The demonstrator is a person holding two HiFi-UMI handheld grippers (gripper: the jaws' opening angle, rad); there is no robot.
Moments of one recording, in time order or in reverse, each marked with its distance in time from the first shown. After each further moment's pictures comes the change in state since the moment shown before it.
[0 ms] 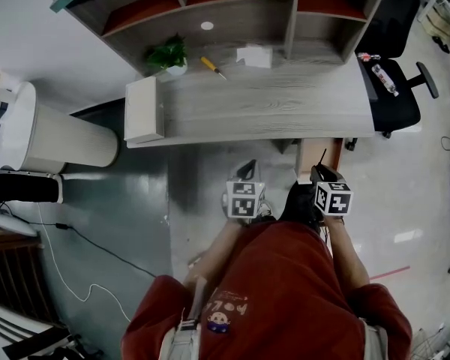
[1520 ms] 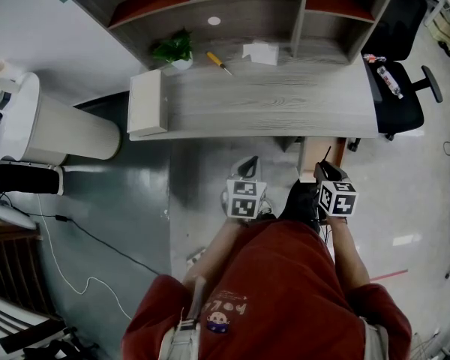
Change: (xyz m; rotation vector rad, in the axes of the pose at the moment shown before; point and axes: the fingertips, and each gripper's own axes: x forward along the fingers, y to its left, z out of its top) left arm -0.016 -0.002 0.012 0.037 -0.043 0.003; right arm -0.008 0.003 0.012 -0.029 -0.046 0.017
